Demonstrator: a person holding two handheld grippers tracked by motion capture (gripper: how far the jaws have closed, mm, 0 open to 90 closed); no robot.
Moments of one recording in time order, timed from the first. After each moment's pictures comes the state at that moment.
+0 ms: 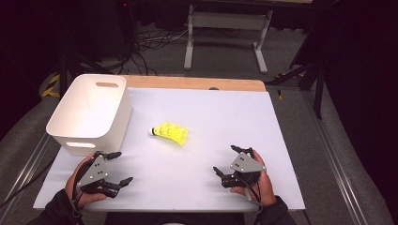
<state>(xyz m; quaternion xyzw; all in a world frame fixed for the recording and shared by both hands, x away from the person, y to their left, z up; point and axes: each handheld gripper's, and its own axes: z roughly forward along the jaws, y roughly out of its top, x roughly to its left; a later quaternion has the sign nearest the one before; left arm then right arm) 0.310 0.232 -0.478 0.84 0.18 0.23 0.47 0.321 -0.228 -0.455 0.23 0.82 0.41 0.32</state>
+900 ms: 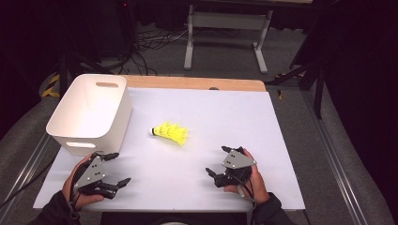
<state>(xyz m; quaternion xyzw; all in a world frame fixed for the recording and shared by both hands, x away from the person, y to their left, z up) 0.307 0.237 -0.479 0.84 0.18 0.23 0.46 0.332 -0.209 -0.461 0.23 0.84 0.42 0.27</state>
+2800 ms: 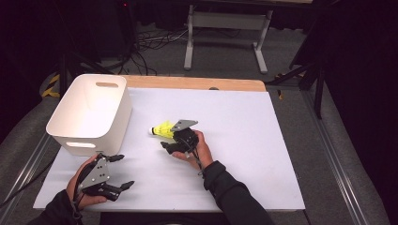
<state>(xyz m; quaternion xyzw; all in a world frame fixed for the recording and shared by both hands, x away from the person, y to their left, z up) 0.307 0.227 -0.480 0.85 0.16 0.21 0.46 0.441 -0.063 -0.472 0.28 0.86 0.41 0.14</state>
